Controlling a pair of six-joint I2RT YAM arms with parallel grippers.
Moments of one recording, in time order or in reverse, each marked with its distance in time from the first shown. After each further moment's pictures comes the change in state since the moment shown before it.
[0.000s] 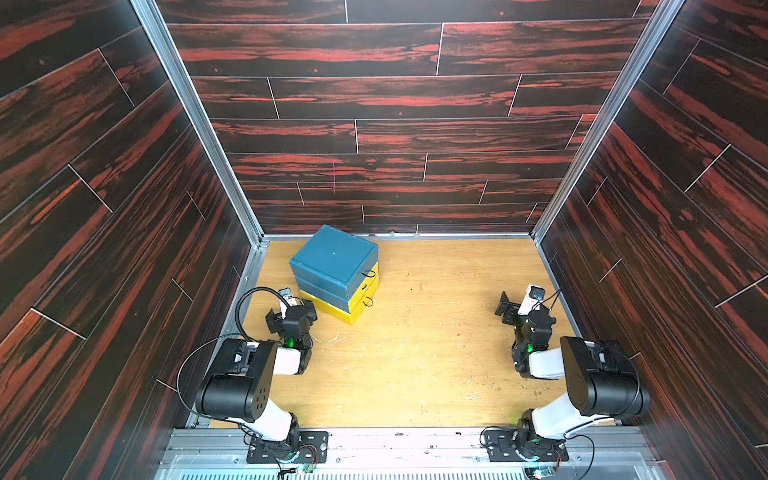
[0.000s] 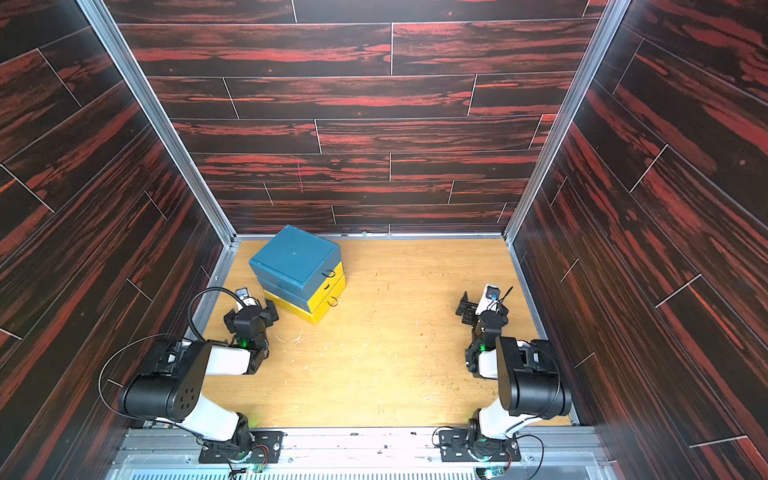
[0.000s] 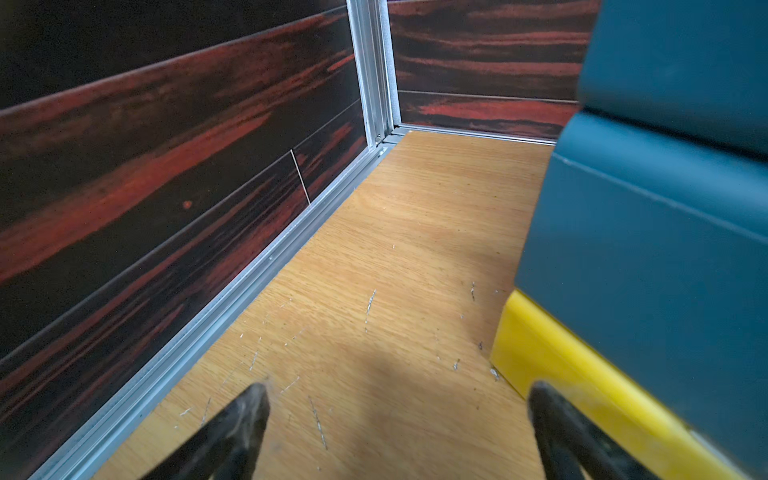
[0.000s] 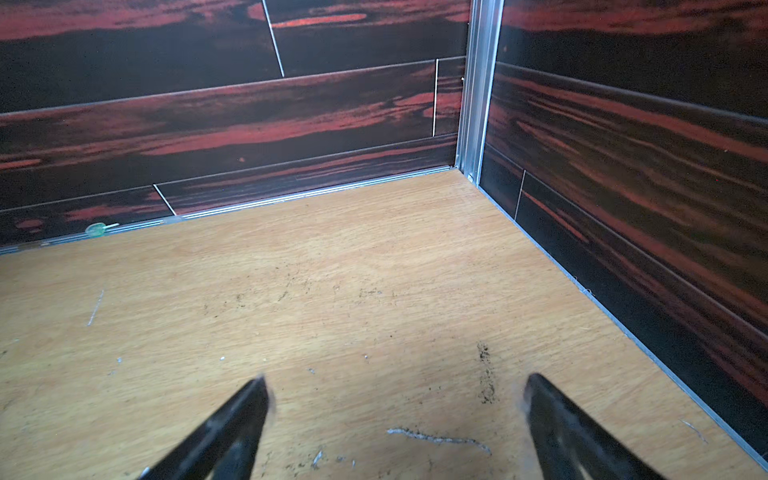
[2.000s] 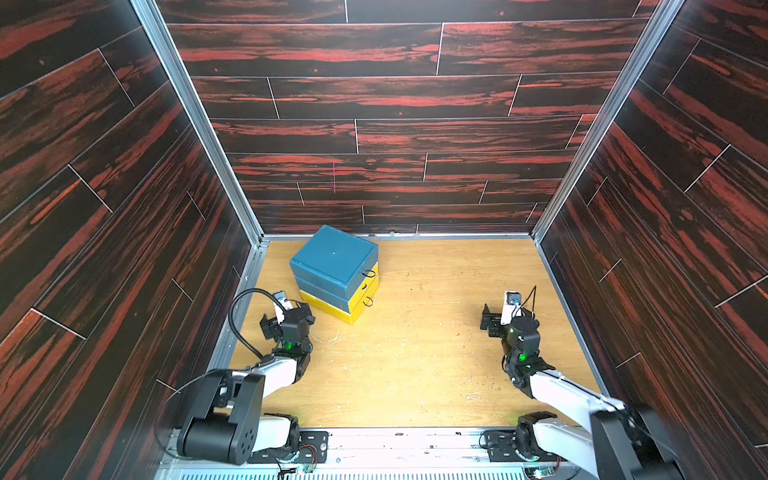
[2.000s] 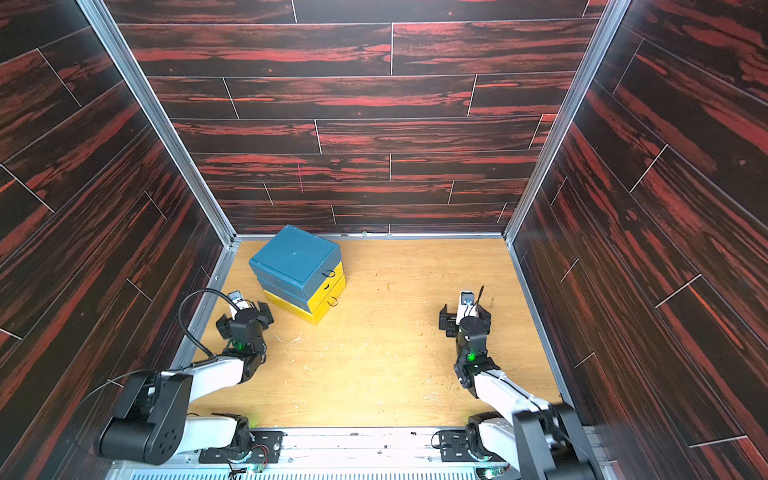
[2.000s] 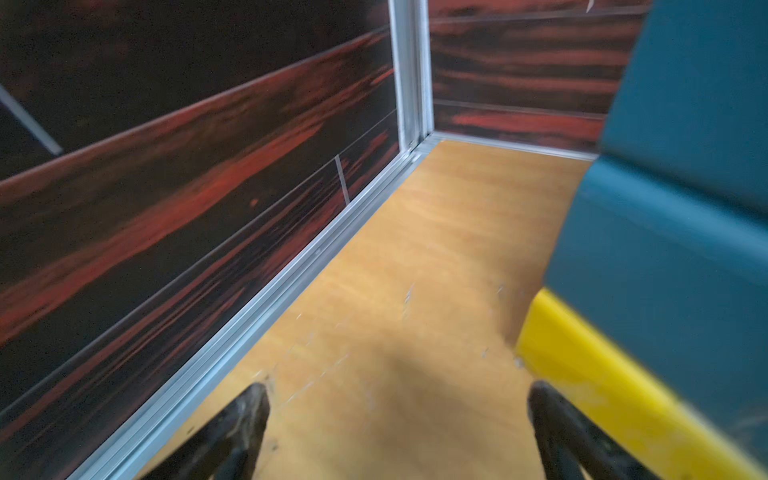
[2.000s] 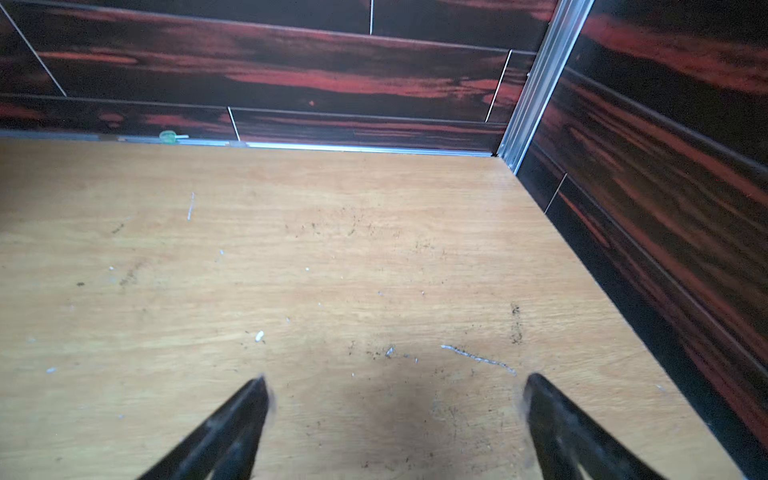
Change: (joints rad) left arm -0.035 -0.202 -0.029 -0.167 -0.103 -0.030; right arm 0.276 -0.401 -0.063 -0.443 0.177 -0.117
